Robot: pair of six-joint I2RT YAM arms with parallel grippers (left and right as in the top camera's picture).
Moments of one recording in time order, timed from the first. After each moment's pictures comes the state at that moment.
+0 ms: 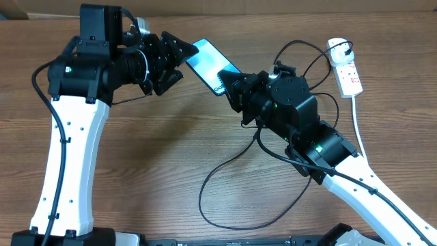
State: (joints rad) left arm -0.12 1.57 1.77 -1.04 0.69 -0.98; right arm 0.63 1.28 1.11 -0.10 -0.13 1.70
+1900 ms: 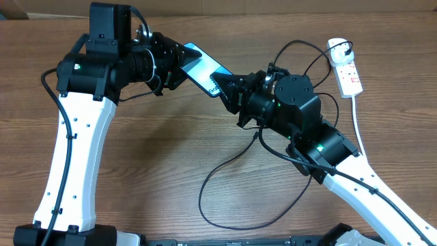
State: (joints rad) left arm -0.15 1.59 1.77 -1.02 0.71 -1.18; right arm 0.63 1.28 1.11 -0.04 -0.27 1.84
